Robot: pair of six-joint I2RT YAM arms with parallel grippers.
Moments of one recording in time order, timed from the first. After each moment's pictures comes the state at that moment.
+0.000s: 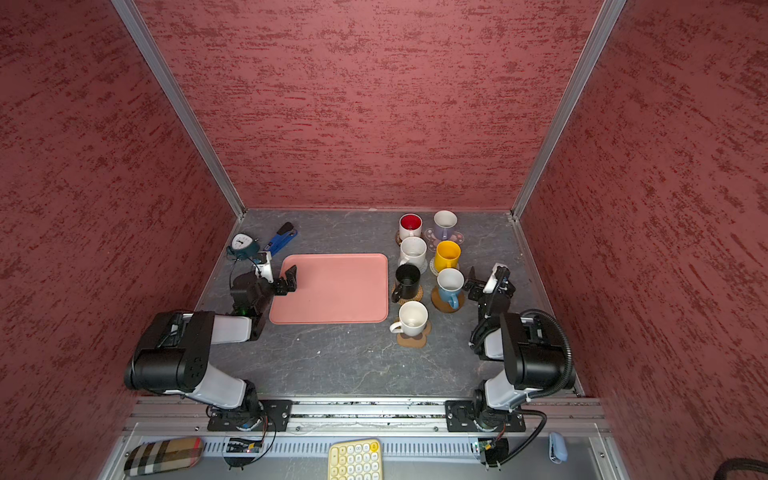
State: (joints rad) left arm 0.03 1.53 0.37 0.87 0.10 -0.07; right arm -0.09 1.55 0.20 1.28 0.12 0.16
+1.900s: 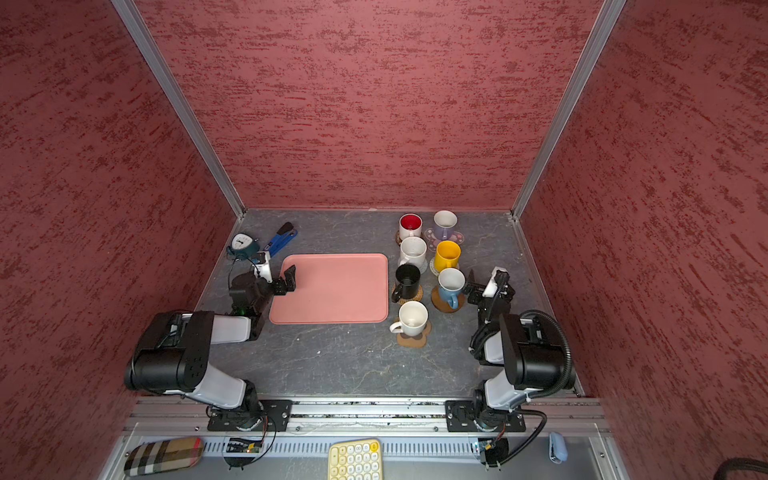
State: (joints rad) left arm 0.05 1.53 0.37 0.87 0.11 -0.07; right arm -0.09 1.55 0.15 1.34 0.12 0.16
